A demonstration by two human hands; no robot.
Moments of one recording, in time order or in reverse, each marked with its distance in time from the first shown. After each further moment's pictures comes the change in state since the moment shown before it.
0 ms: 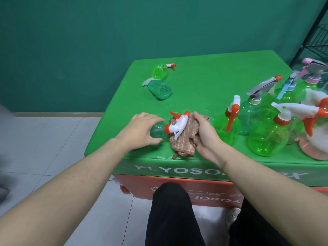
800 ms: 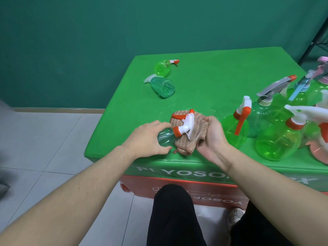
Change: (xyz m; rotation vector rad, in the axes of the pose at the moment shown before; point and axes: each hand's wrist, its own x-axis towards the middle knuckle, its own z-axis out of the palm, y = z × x) left_hand -0.003 0.012 0.018 -0.132 -0.030 -0.059; right_hand 0.009 0.000 0.001 0.144 0.030 0.031
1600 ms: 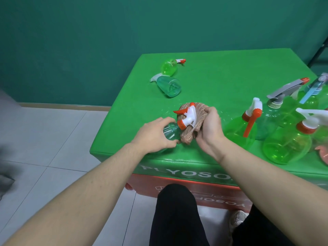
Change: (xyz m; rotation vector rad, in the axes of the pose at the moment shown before) left_hand 0.009 -0.002 0.004 -0.114 0.070 -0.143; right_hand 0.015 -0.001 0.036 -0.083 0.053 -0.181
